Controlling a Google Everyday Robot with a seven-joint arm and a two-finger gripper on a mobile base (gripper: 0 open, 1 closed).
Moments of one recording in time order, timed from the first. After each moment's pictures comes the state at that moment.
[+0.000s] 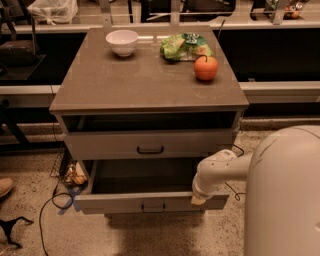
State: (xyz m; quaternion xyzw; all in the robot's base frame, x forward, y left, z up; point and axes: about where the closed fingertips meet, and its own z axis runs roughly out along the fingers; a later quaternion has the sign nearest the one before) arm 0.542 -0.149 0.420 -0.63 0.77 0.01 0.10
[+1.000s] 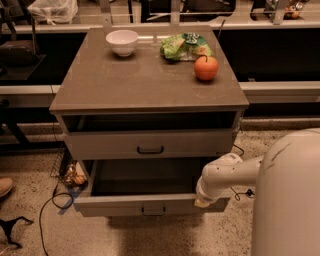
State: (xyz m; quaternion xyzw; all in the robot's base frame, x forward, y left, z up) arm 0.520 -0.163 0.423 -0.61 0.78 0.01 0.09
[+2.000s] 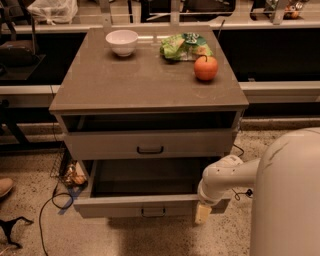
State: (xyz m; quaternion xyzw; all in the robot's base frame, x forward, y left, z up) arm 0.517 -0.162 0.420 -0.61 0.78 0.01 0.09
